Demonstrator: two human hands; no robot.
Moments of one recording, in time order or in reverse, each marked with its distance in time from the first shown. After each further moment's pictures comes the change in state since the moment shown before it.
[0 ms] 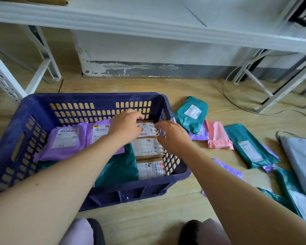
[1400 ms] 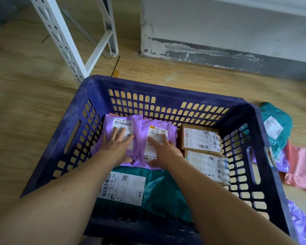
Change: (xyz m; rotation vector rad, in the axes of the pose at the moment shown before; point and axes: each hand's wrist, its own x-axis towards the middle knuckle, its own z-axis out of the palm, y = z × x) left_hand -0.018 -0.231 0.046 0.308 -0.594 -0.410; right_hand 0.122 -0.109 0.176 -0.191 -0.682 -0.119
